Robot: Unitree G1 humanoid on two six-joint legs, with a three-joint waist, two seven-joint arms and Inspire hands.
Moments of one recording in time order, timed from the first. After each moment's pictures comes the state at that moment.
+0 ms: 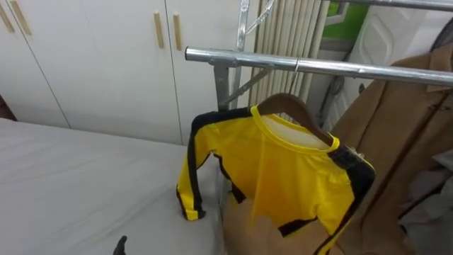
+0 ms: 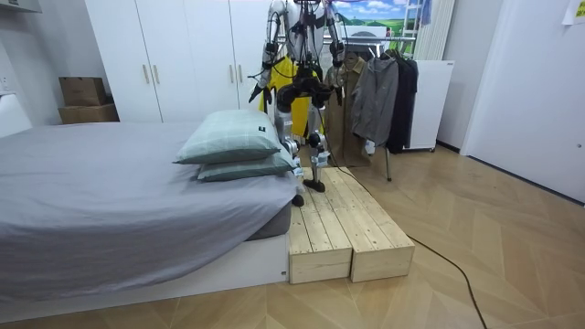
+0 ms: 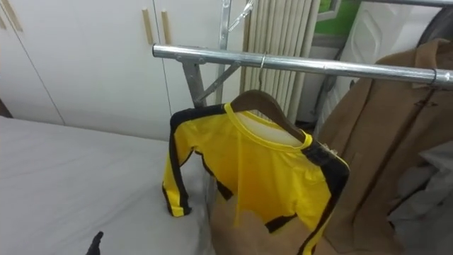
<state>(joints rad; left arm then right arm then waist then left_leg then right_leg) 0.16 0.26 -0.16 0.81 0.34 -0.28 0.40 0.17 -0.25 0.05 0.90 0.24 -0.24 -0.24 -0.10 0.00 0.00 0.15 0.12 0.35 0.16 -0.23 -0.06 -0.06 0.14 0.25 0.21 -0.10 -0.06</state>
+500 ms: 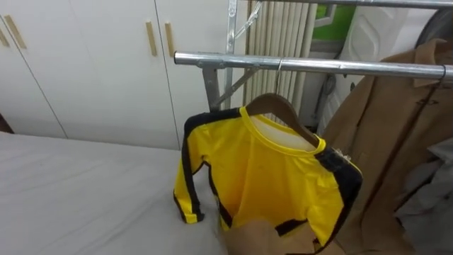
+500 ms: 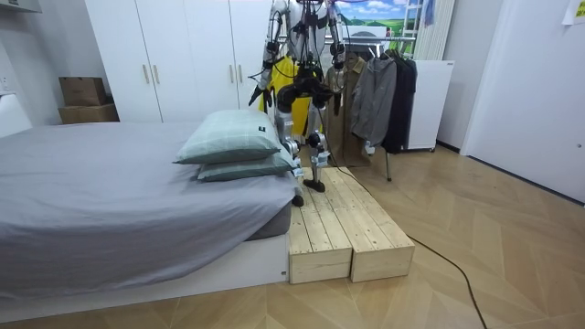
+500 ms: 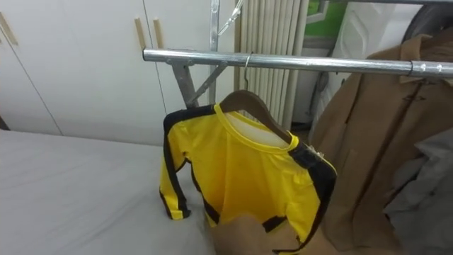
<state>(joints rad) 0.16 0.26 -0.16 0.89 0.35 -0.29 0.40 0.18 -0.21 0.04 1.06 0.27 -0.23 -0.04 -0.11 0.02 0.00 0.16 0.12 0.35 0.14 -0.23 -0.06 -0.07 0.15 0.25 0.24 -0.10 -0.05</state>
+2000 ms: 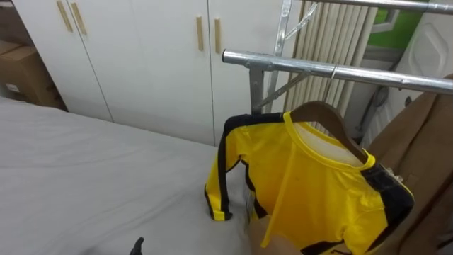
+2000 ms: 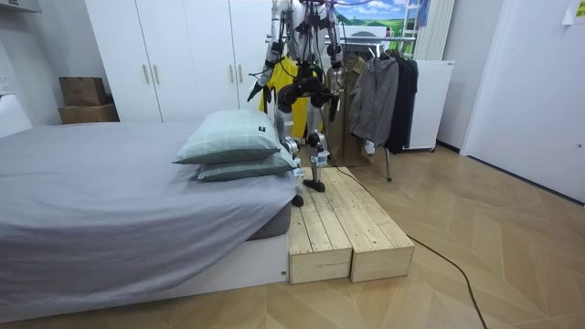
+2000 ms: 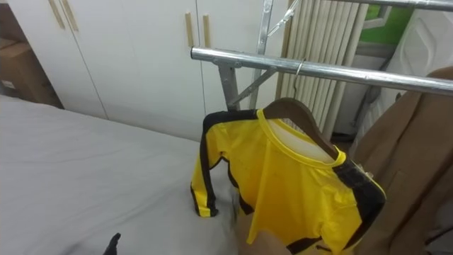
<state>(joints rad) 0.14 0.21 -0.14 0.70 0.42 -0.20 0.30 0.11 -0.23 0.03 1.29 0.38 -0.11 0.12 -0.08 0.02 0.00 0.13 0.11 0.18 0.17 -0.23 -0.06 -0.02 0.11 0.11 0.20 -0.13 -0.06</state>
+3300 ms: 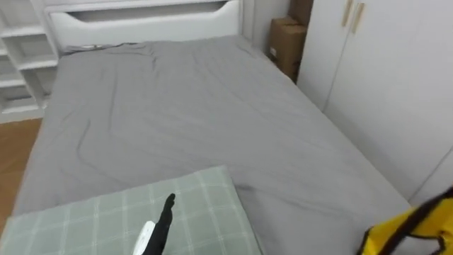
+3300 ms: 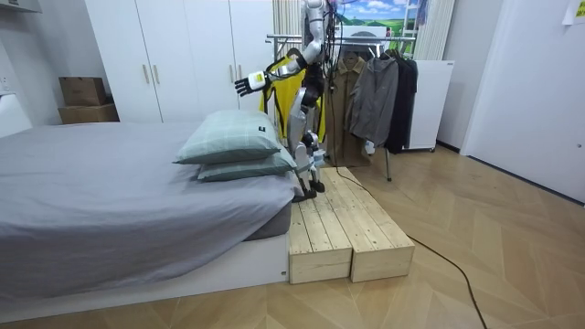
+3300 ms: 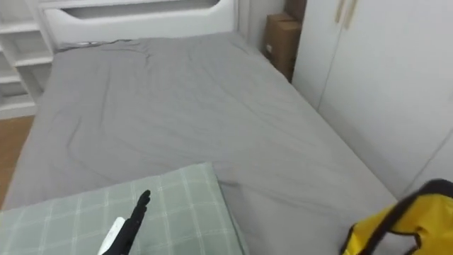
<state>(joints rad) 0.12 0.19 -0.20 0.47 0.23 -0.26 0.18 0.00 -0.25 0.13 1.36 0.05 -0.11 0.04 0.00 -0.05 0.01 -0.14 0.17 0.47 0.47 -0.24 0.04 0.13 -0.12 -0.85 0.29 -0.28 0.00</state>
